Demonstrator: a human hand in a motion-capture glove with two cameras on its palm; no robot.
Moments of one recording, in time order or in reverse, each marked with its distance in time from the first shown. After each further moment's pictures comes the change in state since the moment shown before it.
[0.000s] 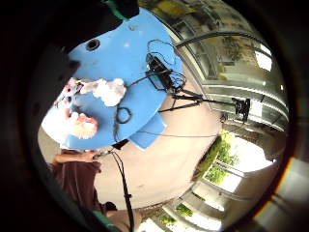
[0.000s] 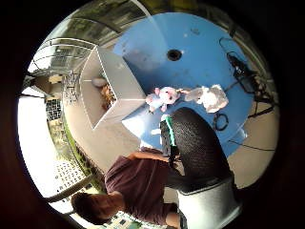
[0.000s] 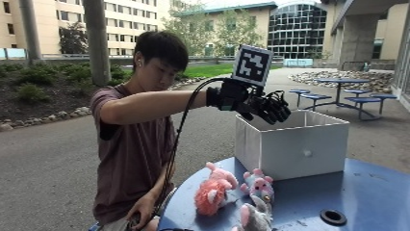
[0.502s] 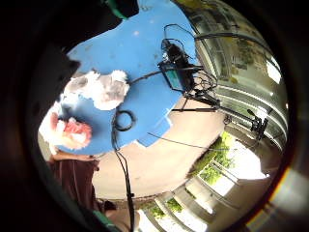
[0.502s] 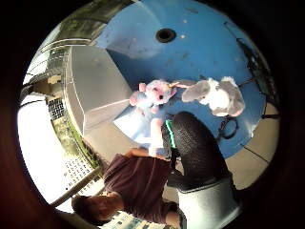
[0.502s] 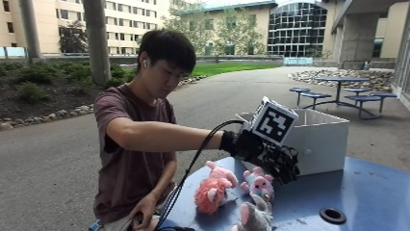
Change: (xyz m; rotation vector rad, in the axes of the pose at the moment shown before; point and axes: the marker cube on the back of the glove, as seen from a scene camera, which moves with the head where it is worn) arm 0.019 -0.061 0.106 -0.178 0.025 -0.028
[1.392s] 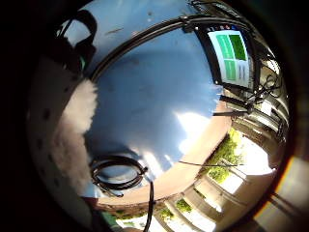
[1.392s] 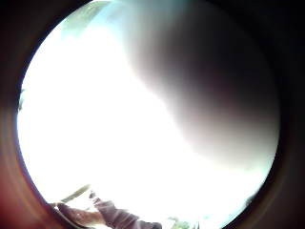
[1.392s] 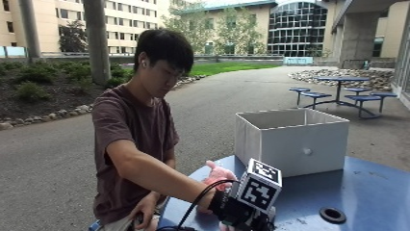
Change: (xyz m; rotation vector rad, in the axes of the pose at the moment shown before) arm 0.021 -0.051 0.159 0.083 -0.145 0.031
